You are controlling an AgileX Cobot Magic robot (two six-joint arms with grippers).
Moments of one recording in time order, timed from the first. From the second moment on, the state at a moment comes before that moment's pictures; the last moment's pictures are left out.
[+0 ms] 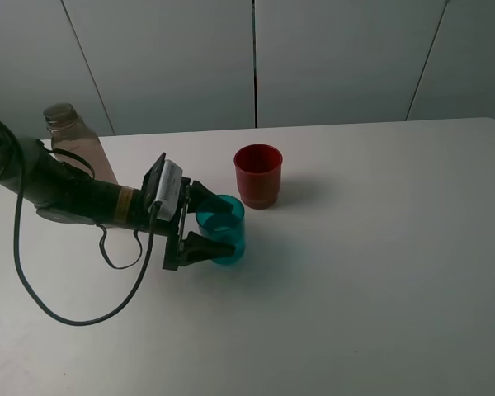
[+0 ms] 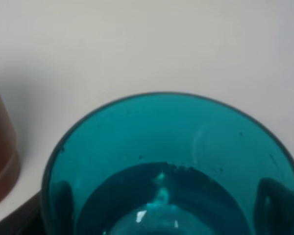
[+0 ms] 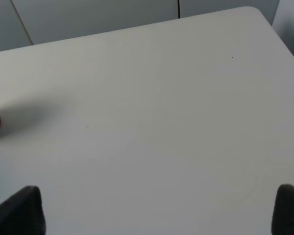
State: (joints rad) left arm -0.25 2.25 -0.95 1.42 -1.13 -0.43; right arm -0.06 0.00 -0.50 -0.01 1.11 0.13
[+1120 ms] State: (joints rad) left arm -0.27 2.25 -0.99 1.41 -1.06 -0.49; right arm -0.06 0.00 -0.50 -0.01 1.11 0.13
